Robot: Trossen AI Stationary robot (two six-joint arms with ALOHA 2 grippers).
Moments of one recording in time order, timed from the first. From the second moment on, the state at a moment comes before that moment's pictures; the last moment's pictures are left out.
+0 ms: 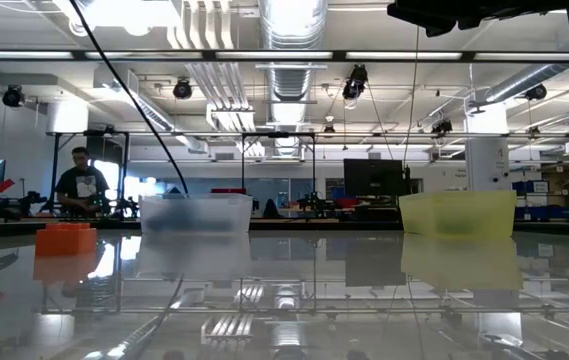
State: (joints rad) left arm -0.85 1.71 1.31 -1.32 0.41 -1.79; right arm 0.12 0.87 0.54 0.24 0.13 -0.37
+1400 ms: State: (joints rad) left arm -0.60 1.71 1.48 -1.11 -0.16 -1.55; right arm 0.12 0.87 0.54 0.24 0.13 -0.35
